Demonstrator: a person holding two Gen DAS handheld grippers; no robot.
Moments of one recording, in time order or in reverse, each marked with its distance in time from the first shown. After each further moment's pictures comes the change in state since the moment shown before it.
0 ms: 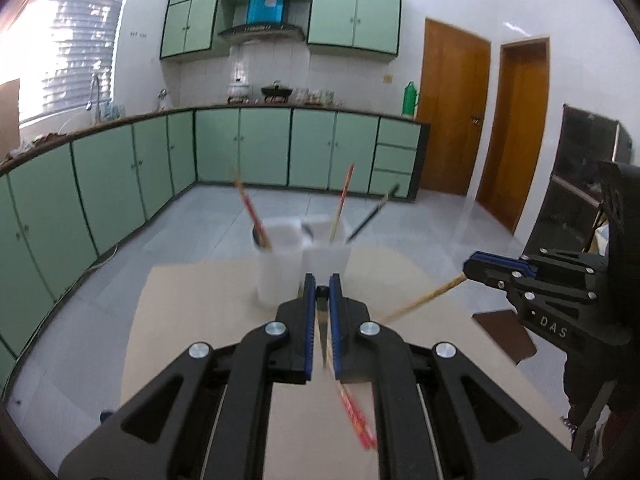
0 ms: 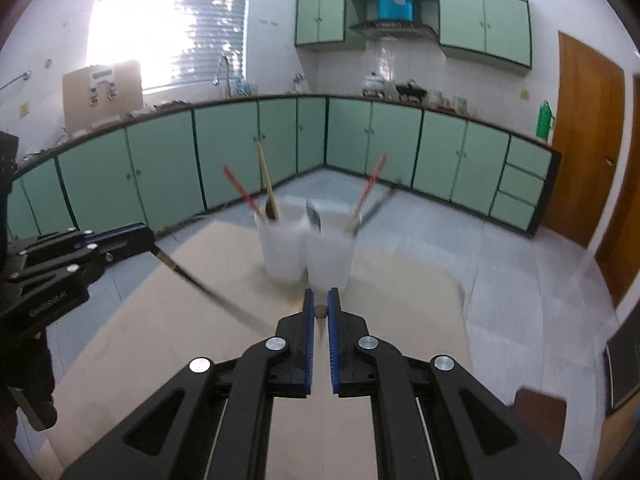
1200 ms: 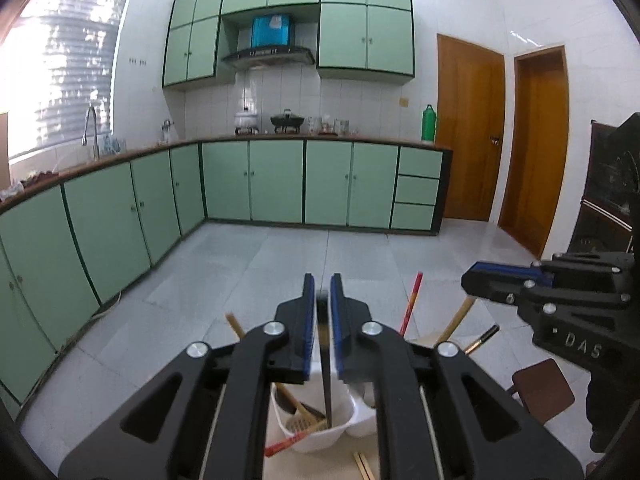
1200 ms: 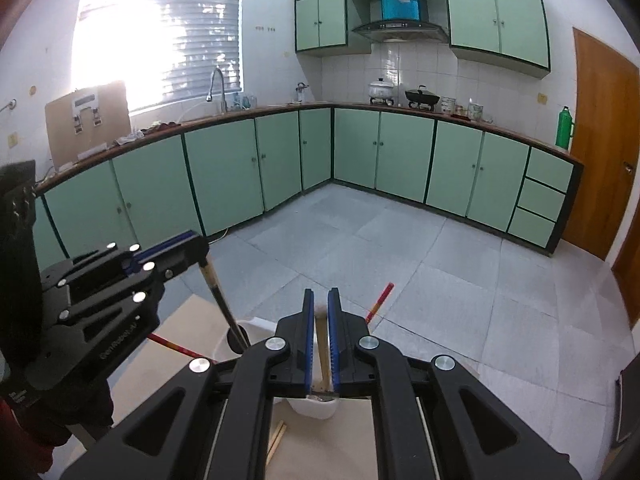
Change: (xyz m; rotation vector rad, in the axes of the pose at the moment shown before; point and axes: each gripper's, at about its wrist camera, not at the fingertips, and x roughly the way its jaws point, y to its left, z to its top) left arm 0.155 0.029 0.117 0.024 -0.082 0.062; right arm 0.126 -0.051 0.125 0.054 0.010 0.033
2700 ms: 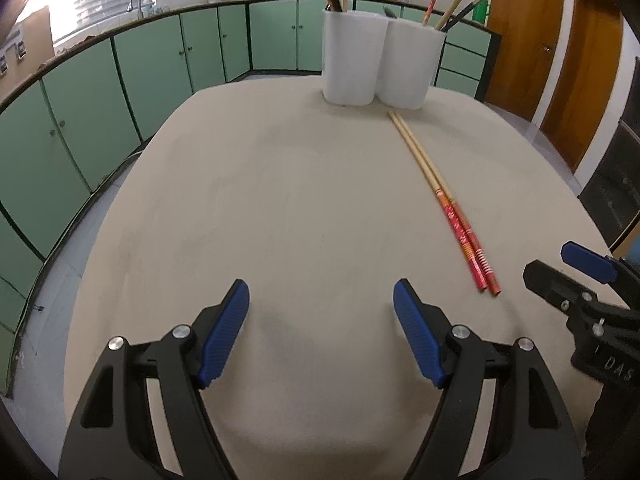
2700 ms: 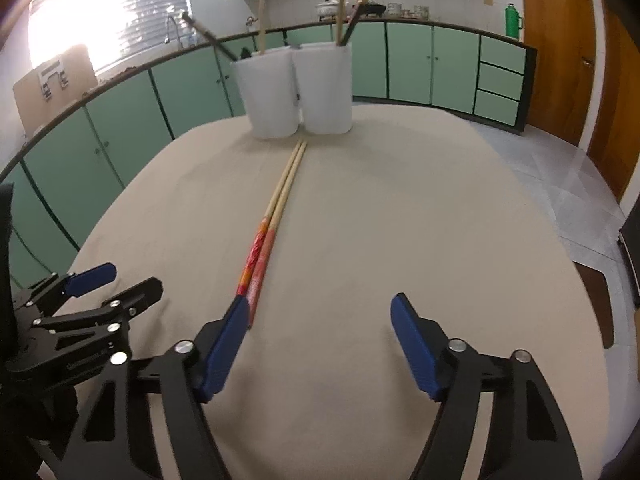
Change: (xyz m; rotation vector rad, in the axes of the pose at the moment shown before) left arm -0.121 0.013 -0.284 -0.104 0.476 0.161; right arm -0.059 0.090 -0.302 0.180 0.239 -0.082
